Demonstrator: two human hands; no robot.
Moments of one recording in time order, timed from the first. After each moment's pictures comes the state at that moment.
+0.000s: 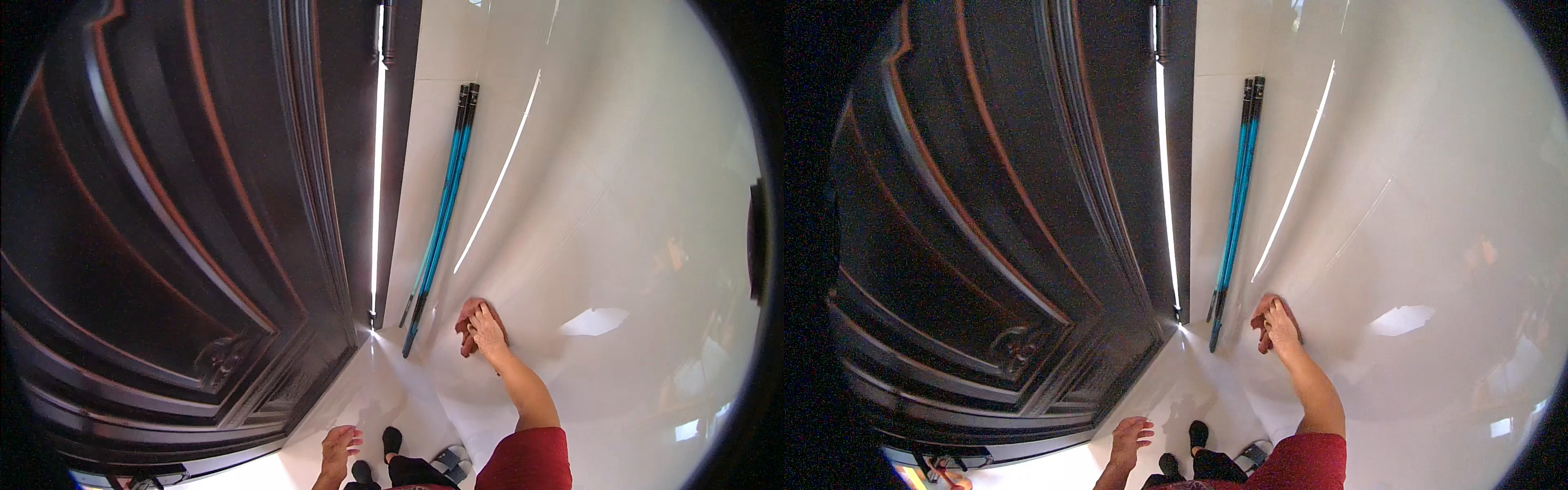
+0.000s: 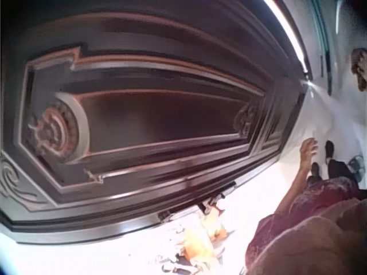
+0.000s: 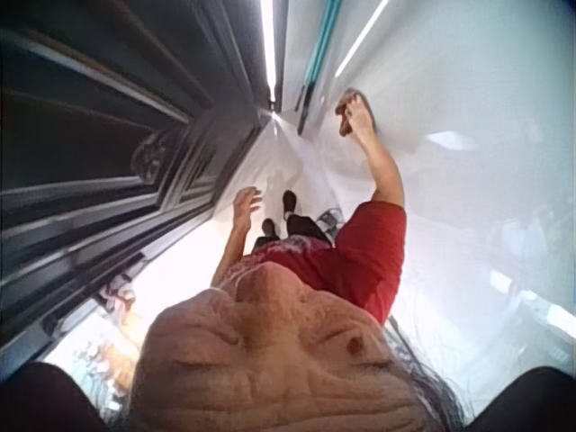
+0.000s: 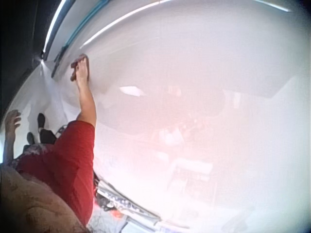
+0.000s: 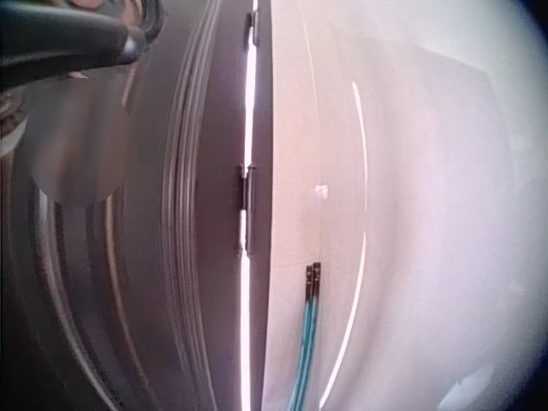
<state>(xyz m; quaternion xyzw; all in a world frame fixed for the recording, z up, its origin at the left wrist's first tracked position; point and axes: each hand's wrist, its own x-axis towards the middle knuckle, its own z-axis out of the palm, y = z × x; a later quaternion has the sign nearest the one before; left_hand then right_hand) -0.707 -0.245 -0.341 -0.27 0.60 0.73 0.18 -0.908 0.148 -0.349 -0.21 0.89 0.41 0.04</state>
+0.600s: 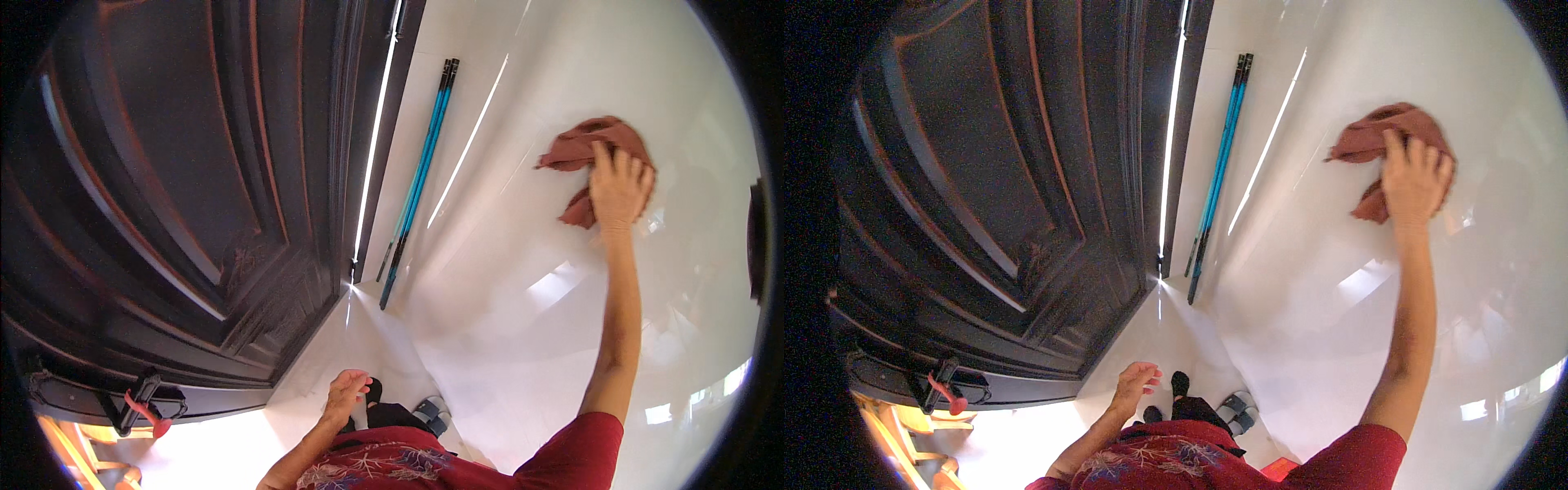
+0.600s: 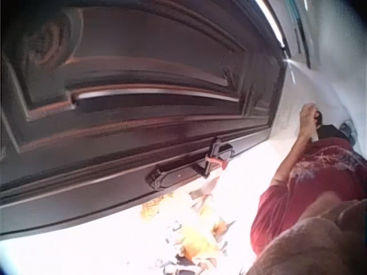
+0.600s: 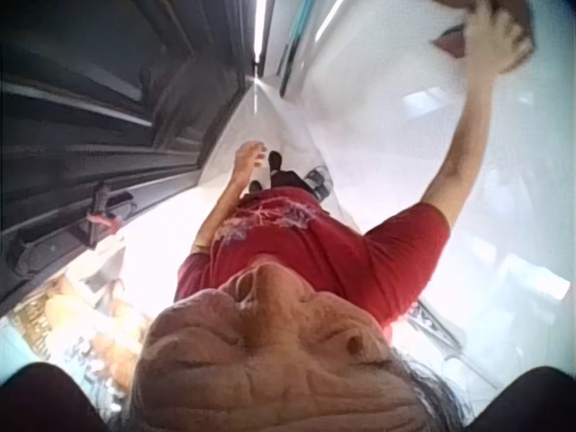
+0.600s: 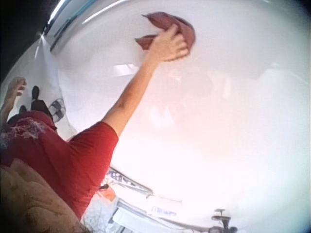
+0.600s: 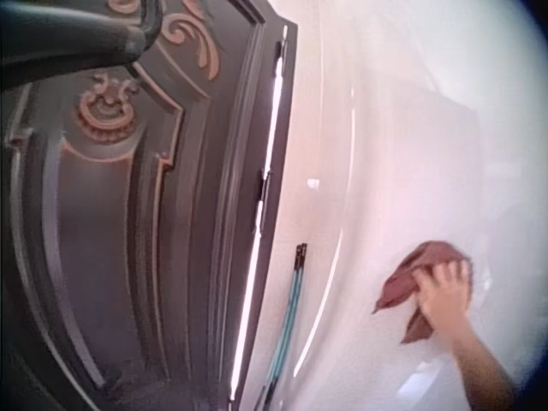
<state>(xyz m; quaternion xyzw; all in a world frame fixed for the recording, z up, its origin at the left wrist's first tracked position) -0.629 -0.270 -0.320 -0.10 0.63 0.72 0.27 -0.744 0.144 0.045 0.08 0.71 0.46 -0.52</state>
